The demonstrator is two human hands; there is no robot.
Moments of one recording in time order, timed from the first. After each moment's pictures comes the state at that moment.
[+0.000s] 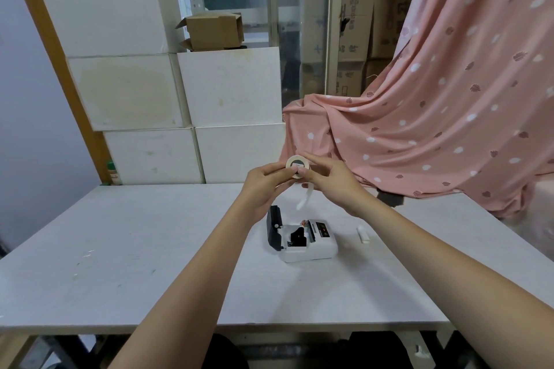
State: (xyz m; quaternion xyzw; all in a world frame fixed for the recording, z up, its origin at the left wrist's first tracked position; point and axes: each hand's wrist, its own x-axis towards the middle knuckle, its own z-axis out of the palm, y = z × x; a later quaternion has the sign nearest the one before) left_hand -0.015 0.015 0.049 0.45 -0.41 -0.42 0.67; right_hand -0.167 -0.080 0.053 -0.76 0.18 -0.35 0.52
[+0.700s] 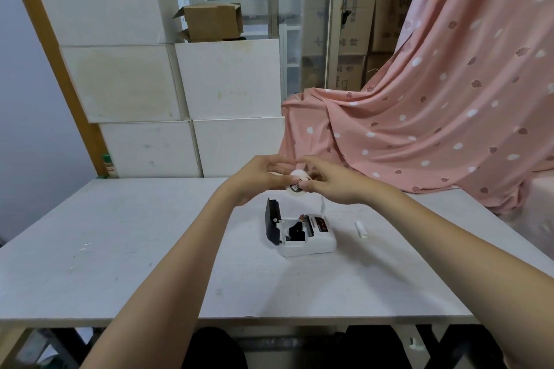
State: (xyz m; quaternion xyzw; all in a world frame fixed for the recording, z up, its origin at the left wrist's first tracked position) left_hand 0.008 0.019 0.065 0.58 -0.55 -0.36 0.48; right_hand -0.178 -0.083 0.069 -0.92 0.25 -0.14 0.28
